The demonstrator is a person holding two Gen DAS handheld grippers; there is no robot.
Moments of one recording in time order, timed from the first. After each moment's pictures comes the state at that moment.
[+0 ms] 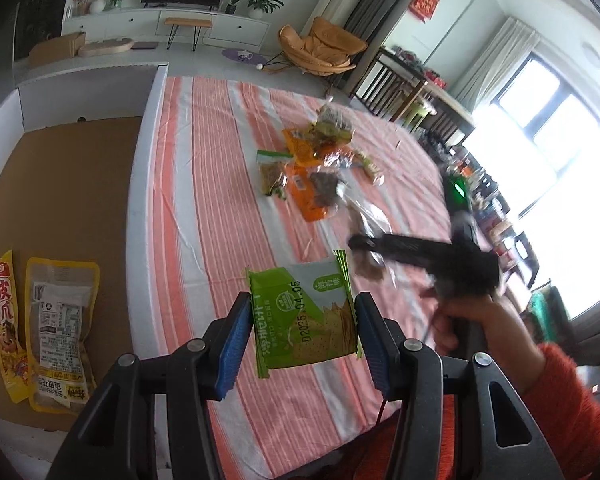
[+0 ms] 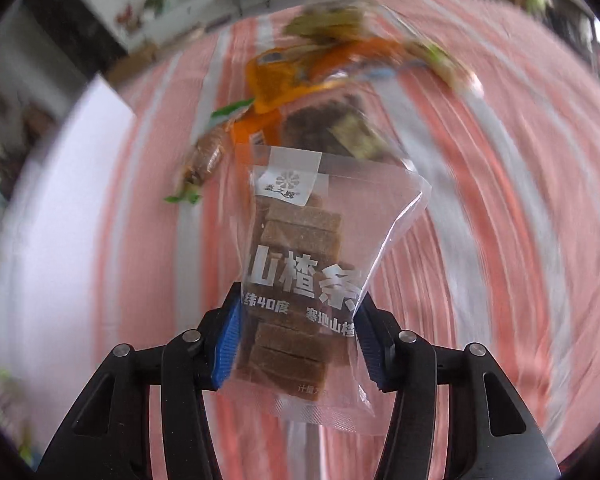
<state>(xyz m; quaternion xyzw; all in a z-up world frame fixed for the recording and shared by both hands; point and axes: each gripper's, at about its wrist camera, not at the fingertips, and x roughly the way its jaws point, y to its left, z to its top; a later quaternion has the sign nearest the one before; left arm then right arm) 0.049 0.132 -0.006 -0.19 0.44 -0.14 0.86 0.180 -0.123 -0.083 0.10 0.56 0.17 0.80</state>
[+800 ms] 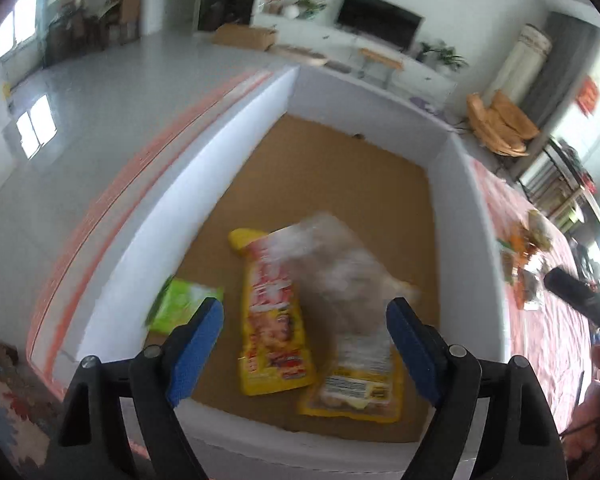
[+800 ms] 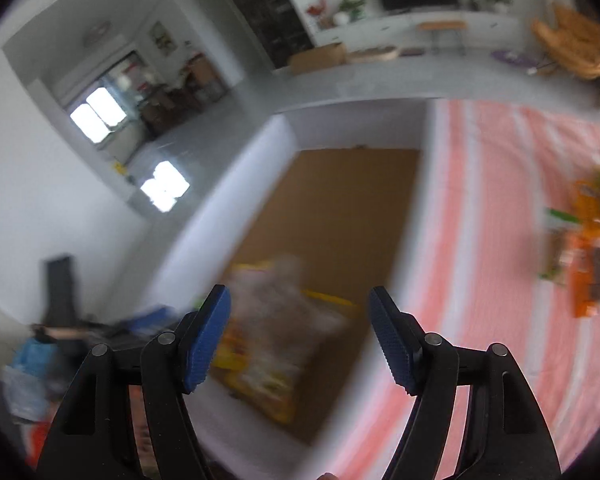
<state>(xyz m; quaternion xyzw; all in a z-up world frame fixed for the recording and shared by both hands) -0.023 0.329 -0.029 -0.23 0.41 0.18 0.86 0.084 0.104 0.025 0.00 0.45 0.42 0.79</state>
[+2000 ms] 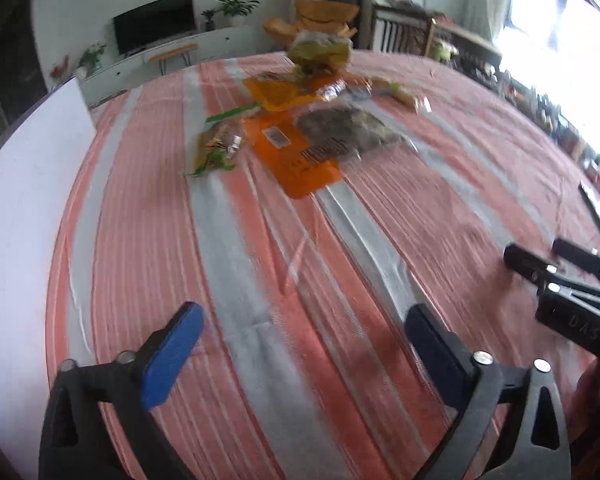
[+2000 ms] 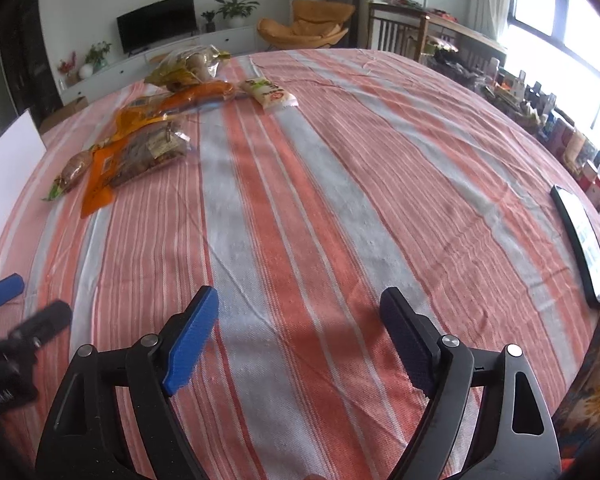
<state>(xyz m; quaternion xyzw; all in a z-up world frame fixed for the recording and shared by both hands) 0.151 0.004 -0.145 0.01 0.46 -0.06 0.89 0.126 -0.198 -0.118 0.00 0.43 0.00 0.90</state>
